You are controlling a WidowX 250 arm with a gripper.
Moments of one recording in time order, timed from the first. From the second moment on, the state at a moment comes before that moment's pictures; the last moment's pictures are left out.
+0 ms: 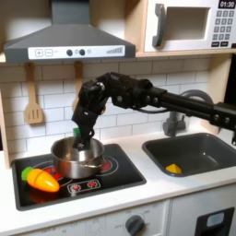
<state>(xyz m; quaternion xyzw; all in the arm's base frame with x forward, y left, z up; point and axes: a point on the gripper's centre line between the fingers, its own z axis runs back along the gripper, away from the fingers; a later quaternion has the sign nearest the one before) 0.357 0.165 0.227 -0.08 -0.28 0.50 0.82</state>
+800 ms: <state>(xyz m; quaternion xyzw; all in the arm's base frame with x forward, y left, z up) 0.389 0.163 0.204 -0.08 -0.25 0.49 0.83</state>
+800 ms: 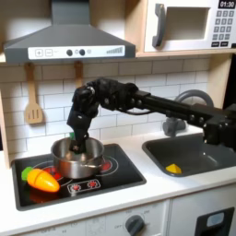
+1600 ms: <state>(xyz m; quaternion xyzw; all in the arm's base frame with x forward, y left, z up) 0.385 0.158 0.208 -0.08 -0.25 0.48 0.83</state>
